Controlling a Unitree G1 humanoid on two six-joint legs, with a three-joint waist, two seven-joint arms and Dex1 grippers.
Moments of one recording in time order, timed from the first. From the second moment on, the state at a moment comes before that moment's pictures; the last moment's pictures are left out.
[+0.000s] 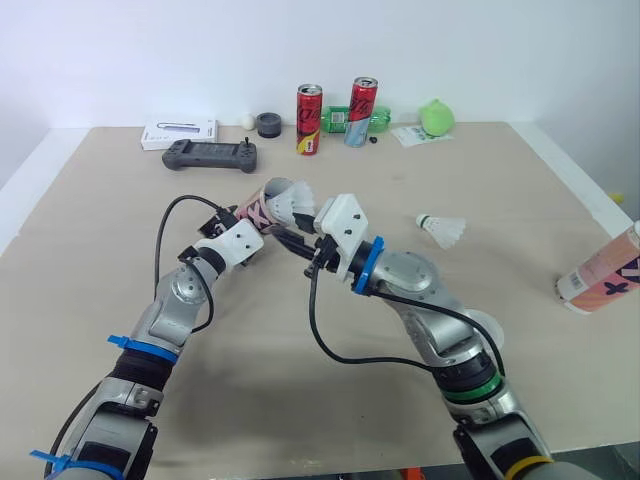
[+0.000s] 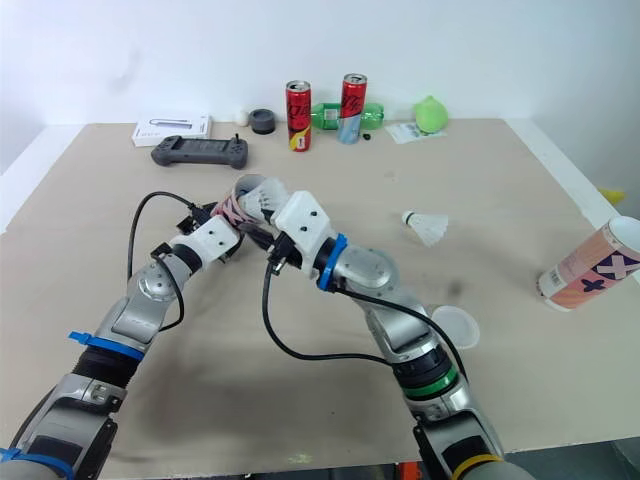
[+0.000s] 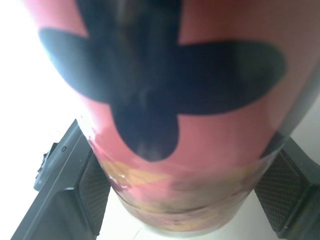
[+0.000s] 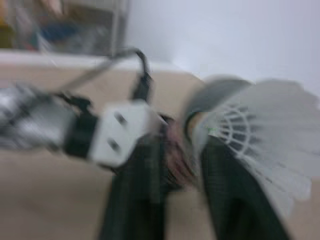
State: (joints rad) left arm -0.53 0.41 -0.16 0.28 0.35 -0.02 -0.27; right arm -0.55 -0.23 0.30 -0.23 0.22 0.34 0.57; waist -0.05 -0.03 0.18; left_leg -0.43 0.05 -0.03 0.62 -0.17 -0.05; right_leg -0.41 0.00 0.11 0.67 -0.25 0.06
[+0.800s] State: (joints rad) left arm -0.54 0.41 -0.16 0.30 0.35 -0.04 -0.27; right arm -0.27 -0.28 -0.21 -0.26 0.21 0.43 0.19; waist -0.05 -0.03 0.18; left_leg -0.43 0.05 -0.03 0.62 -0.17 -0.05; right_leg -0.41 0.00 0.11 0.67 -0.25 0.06
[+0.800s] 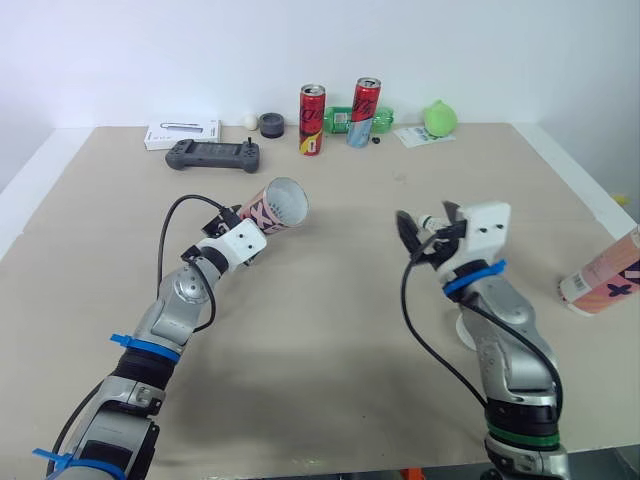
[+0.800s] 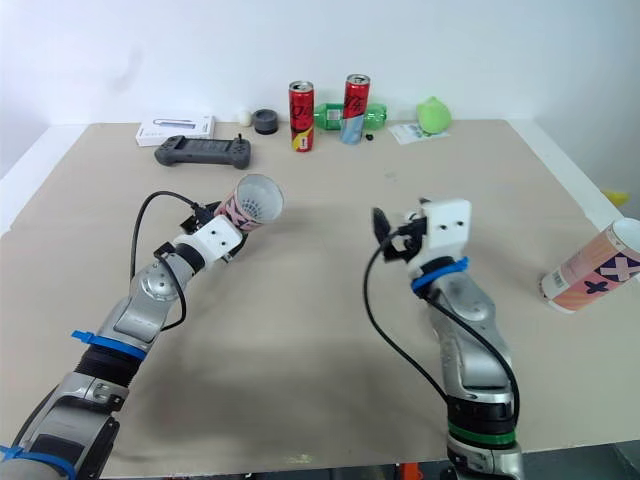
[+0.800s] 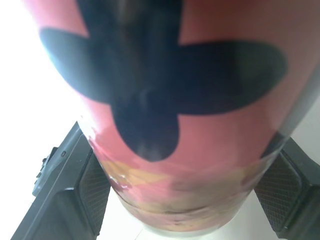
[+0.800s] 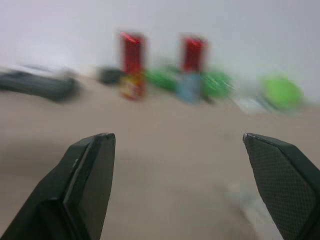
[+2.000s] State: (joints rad) left arm -0.56 0.42 -0.17 0.33 0.35 -0.05 -0.28; right arm -0.50 -0.38 -0.12 -0.12 0.36 0.35 0.50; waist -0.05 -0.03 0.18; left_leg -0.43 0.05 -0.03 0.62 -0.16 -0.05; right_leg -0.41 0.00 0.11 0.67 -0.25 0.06
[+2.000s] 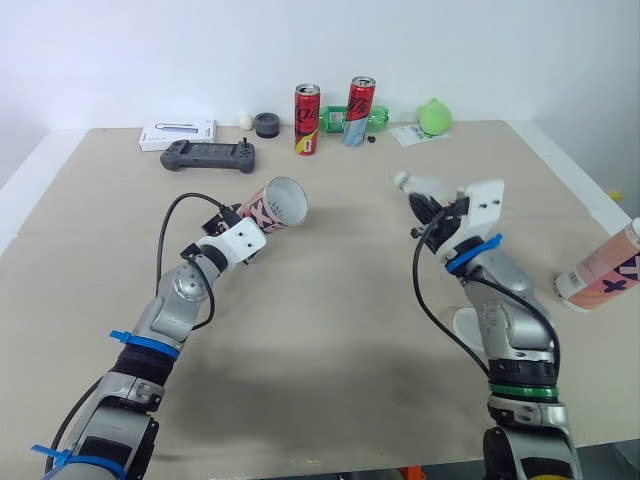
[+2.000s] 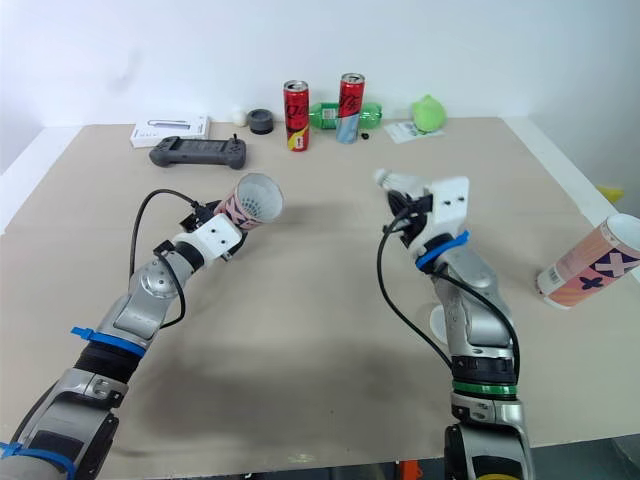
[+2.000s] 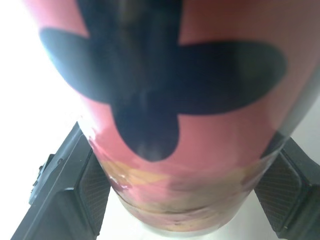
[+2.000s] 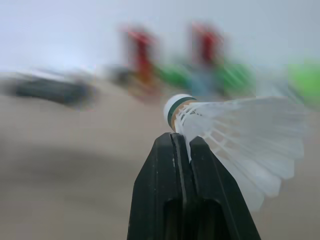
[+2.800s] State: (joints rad) left arm -0.56 0.41 -0.17 0.32 0.35 -0.04 -0.27; right arm -0.74 -0.30 0.23 -0.17 0.27 0.48 0.65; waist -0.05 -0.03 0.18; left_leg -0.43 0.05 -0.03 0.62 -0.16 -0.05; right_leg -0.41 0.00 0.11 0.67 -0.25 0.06
